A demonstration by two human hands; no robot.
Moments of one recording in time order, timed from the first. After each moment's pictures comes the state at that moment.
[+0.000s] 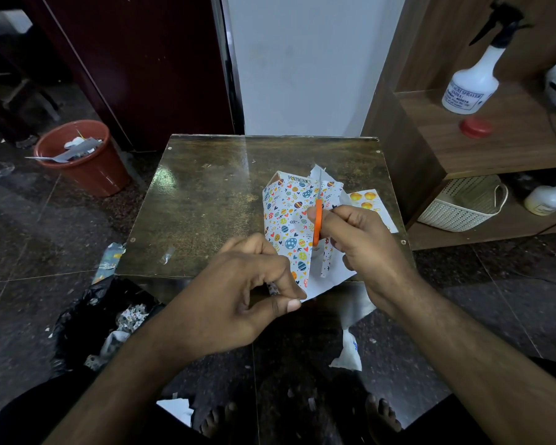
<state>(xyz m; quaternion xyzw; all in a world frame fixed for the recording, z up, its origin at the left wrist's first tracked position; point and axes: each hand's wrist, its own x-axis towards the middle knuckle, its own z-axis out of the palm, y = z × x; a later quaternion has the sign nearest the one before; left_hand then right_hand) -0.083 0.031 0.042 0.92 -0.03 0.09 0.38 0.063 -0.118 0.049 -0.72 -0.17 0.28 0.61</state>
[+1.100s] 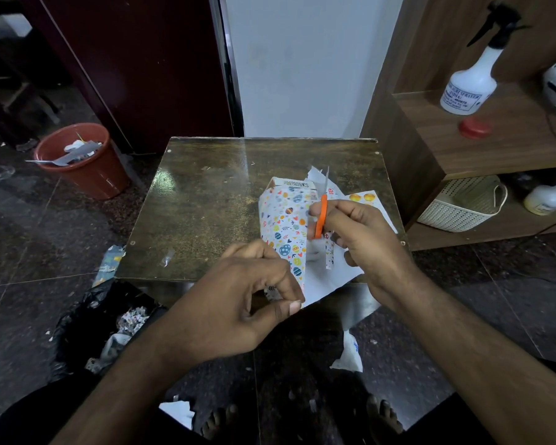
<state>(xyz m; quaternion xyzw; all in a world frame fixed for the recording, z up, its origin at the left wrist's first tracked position) -0.084 0.029 0.039 0.92 -0.03 0.08 0.39 0.073 -0.118 0.047 -0.73 -0.15 0.27 0.61</state>
